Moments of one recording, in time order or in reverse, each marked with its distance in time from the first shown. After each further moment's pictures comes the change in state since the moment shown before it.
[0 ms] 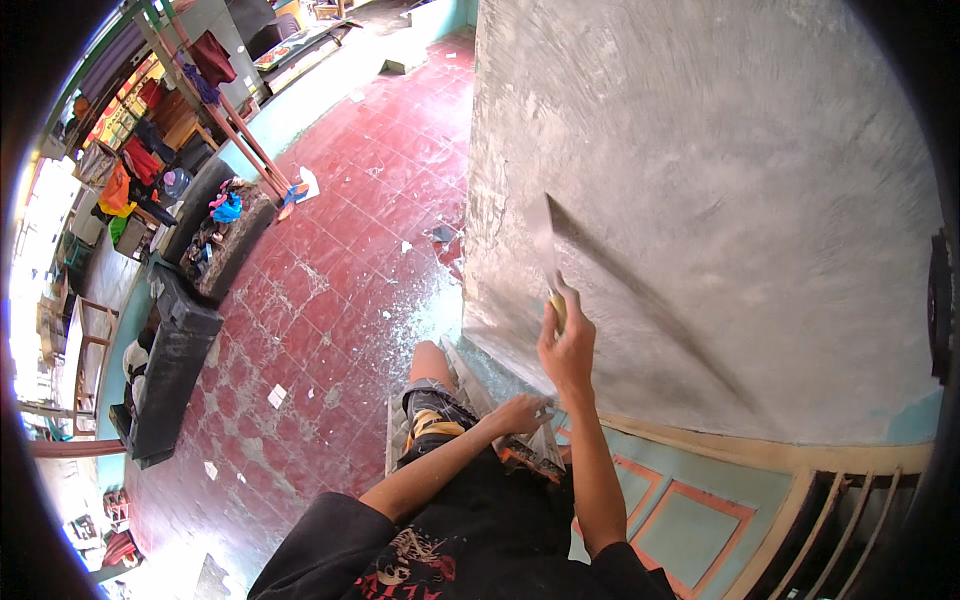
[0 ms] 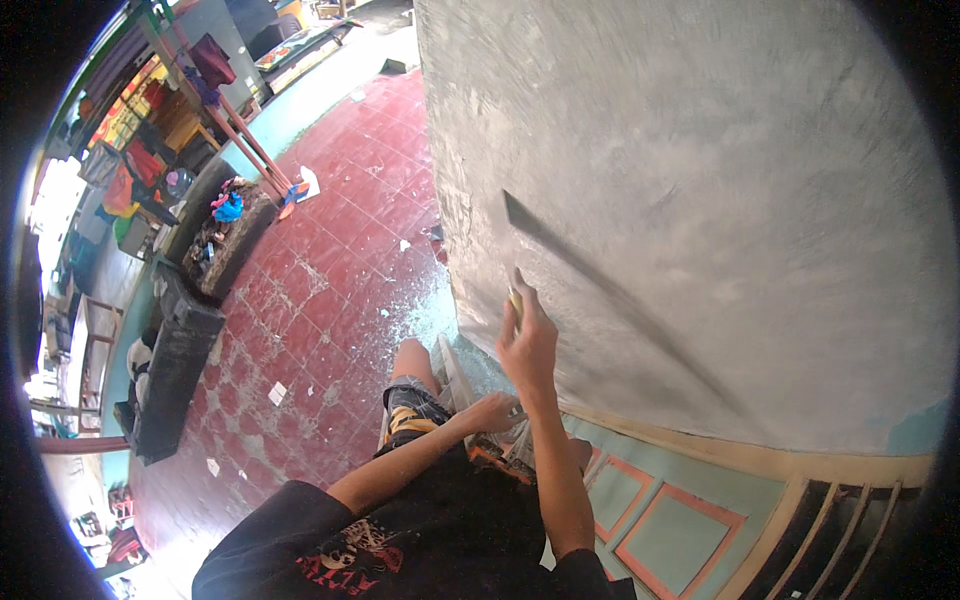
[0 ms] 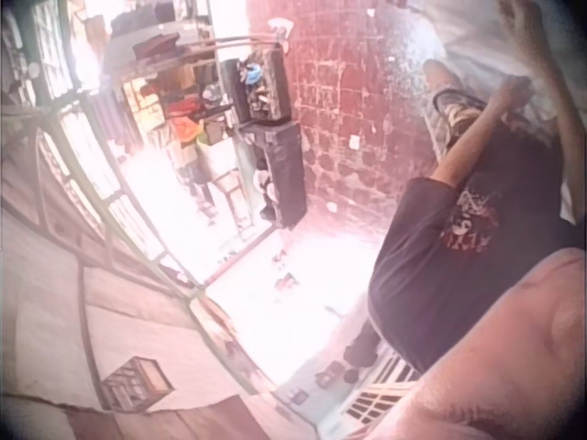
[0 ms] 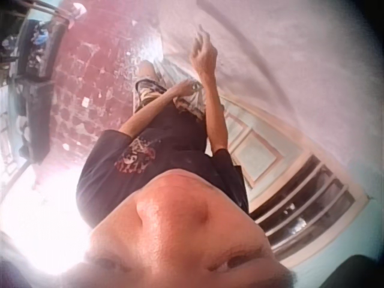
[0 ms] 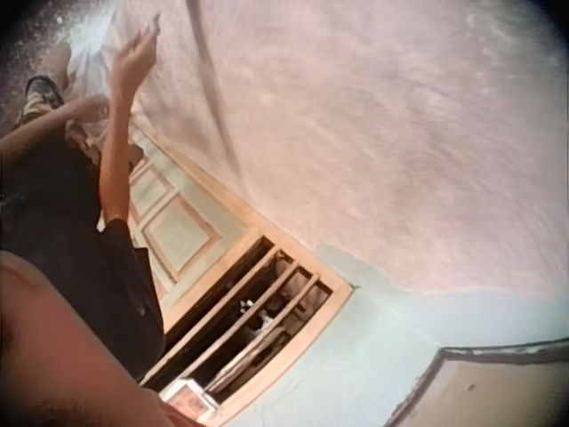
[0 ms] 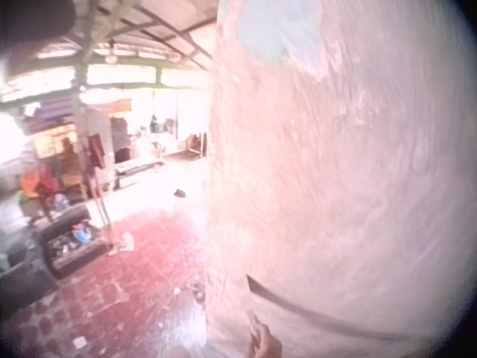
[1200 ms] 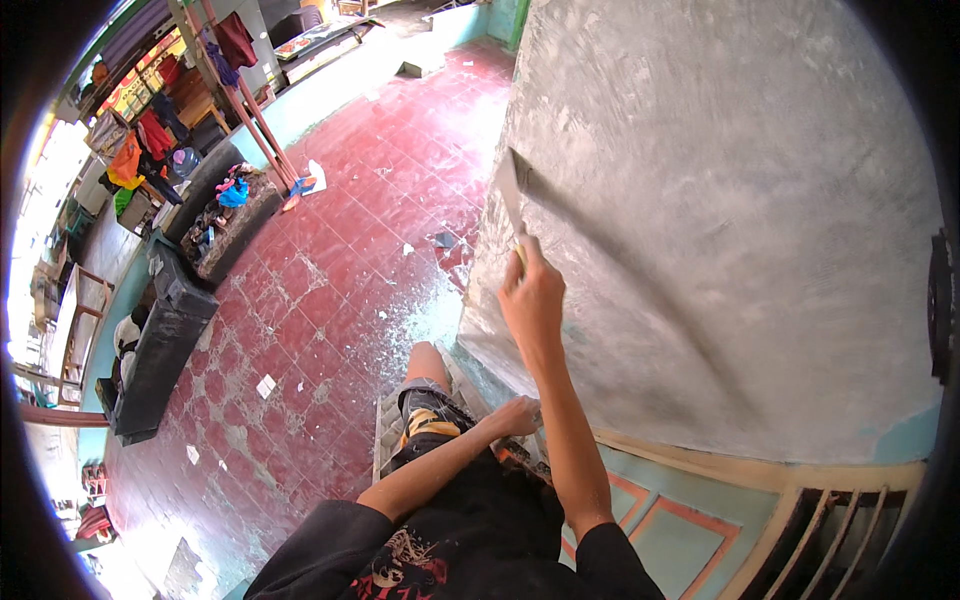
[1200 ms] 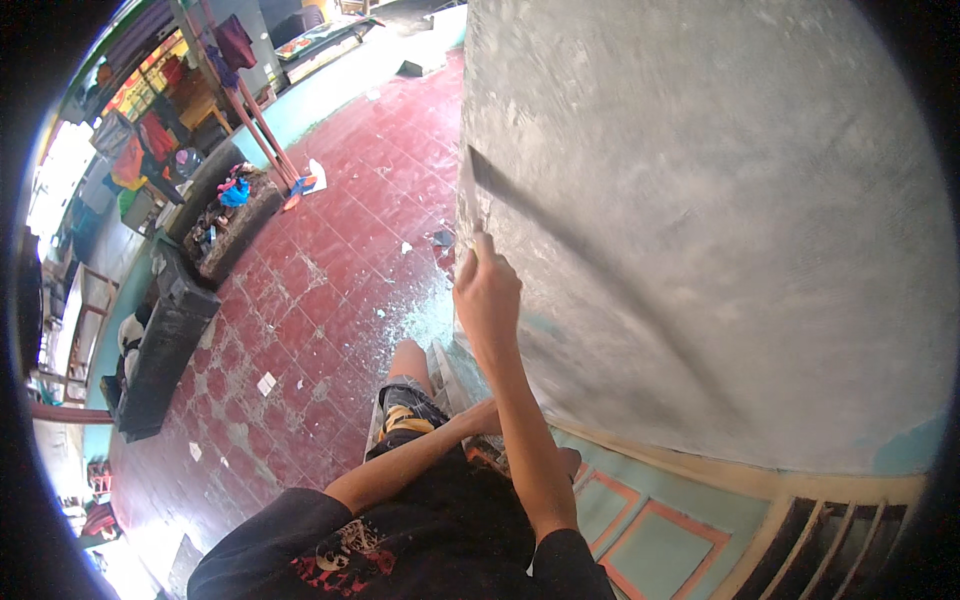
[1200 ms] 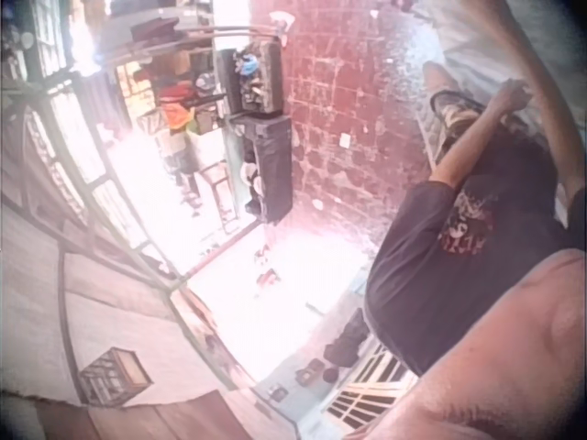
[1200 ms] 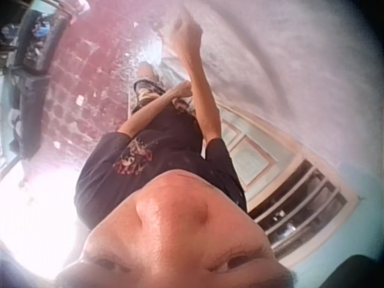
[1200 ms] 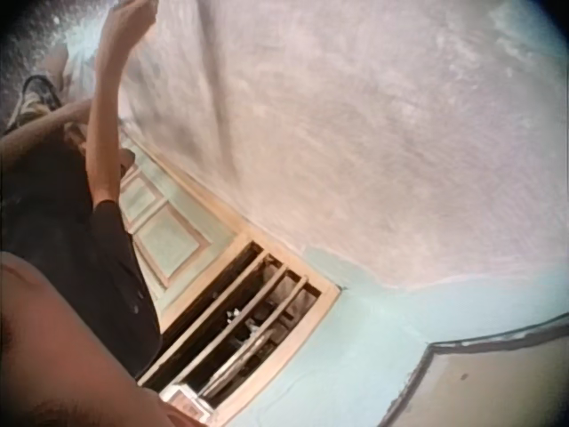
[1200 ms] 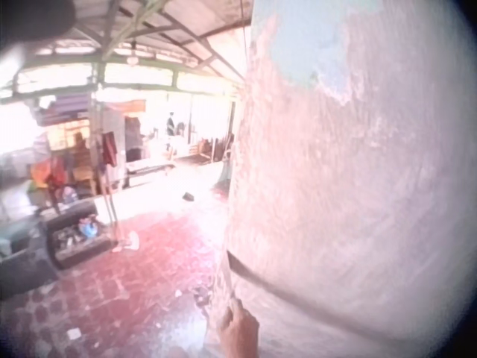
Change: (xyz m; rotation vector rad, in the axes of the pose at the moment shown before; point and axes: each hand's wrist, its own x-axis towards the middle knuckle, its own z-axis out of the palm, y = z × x) left_hand 0.020 -0.038 0.037 -0.152 0.207 0.173; right_hand 0.057 -0.059 0.047 -0.117 -0.124 -0.013
